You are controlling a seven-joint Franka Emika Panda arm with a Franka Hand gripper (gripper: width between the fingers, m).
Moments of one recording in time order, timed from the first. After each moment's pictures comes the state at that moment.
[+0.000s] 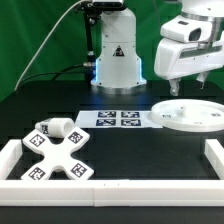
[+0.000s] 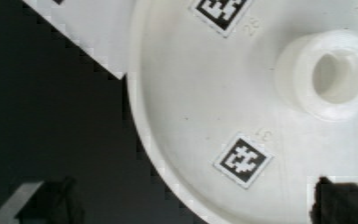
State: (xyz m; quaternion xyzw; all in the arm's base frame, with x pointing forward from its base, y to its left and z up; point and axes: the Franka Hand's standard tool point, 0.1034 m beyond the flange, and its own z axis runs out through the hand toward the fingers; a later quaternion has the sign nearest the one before) arm 0.378 0.137 0.081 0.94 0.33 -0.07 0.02
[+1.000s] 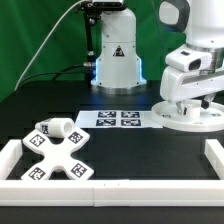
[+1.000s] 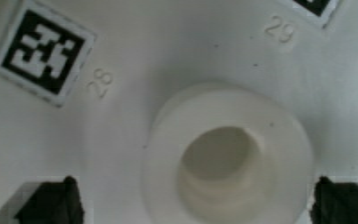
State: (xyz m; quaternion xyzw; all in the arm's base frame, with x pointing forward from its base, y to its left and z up) arm 0.322 0.177 0.011 0.96 0.26 -0.08 0.00
